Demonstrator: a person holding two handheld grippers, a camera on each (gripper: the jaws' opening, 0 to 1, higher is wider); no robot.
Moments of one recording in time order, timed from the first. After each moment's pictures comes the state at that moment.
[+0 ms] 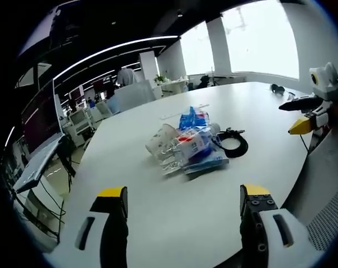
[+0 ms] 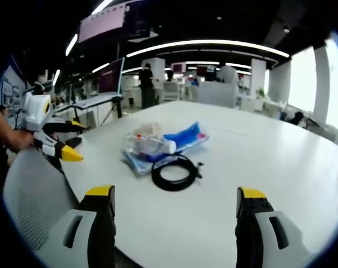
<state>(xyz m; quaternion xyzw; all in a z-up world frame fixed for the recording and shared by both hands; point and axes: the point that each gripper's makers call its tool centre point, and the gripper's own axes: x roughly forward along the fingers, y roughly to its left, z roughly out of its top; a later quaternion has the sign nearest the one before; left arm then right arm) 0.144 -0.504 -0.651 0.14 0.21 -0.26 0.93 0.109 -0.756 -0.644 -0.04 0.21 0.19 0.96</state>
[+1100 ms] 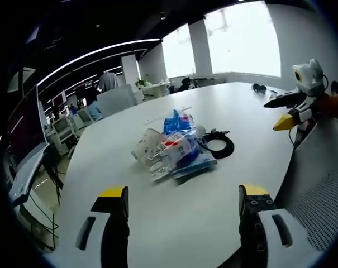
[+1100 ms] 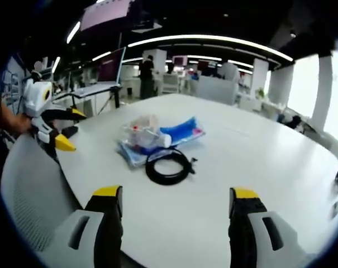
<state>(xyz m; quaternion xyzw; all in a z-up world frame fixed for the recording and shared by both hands) 0.147 -0.515 -0.648 0.14 0.20 -0.33 0.91 0.108 -0.764 -0.642 -0.08 0.23 0.18 0.95</state>
